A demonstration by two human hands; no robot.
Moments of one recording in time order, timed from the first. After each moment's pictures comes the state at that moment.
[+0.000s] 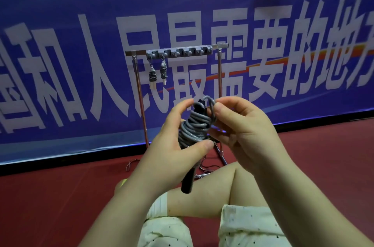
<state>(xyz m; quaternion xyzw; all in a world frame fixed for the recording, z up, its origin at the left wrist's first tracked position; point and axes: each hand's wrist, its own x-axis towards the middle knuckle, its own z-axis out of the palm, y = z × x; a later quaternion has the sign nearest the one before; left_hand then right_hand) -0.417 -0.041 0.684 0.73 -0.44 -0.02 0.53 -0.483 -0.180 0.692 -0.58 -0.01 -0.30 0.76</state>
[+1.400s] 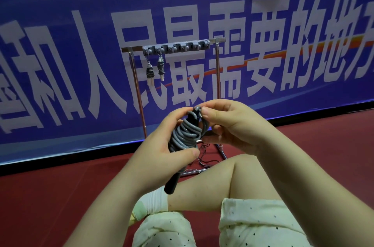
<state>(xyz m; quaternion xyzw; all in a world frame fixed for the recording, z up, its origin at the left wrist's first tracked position) -0.402 -0.030 0.676 0.73 -0.47 -0.06 0.49 -0.461 -0.207 0.689 -0.70 -0.01 -0.12 0.70</state>
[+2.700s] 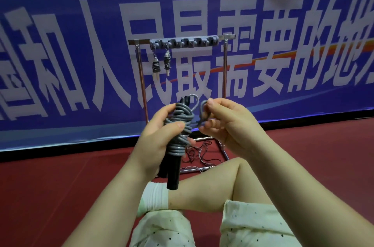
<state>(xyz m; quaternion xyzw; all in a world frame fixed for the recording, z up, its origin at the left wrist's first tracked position) -0.367 -0.042 0.659 0.57 -0.34 -0.16 0.73 -0.434 -0.198 0.674 -0.59 0.00 -0.17 0.79</state>
